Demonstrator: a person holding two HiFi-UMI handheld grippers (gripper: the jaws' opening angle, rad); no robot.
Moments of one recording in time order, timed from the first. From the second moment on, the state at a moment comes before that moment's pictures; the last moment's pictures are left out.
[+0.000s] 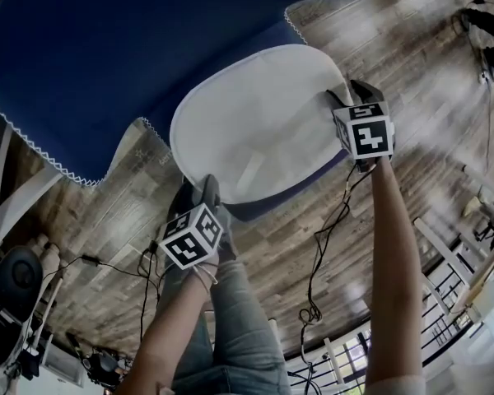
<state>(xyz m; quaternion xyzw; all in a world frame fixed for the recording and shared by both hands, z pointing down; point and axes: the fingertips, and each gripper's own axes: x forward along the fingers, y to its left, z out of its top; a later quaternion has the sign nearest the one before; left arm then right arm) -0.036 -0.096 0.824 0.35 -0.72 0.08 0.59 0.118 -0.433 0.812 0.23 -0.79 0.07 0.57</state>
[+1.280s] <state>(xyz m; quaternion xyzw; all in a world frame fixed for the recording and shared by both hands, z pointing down) -0.089 -0.191 0.504 0.65 -0.71 0.13 0.25 0.167 -0.280 0.507 0.54 -0.79 0.20 0.19</state>
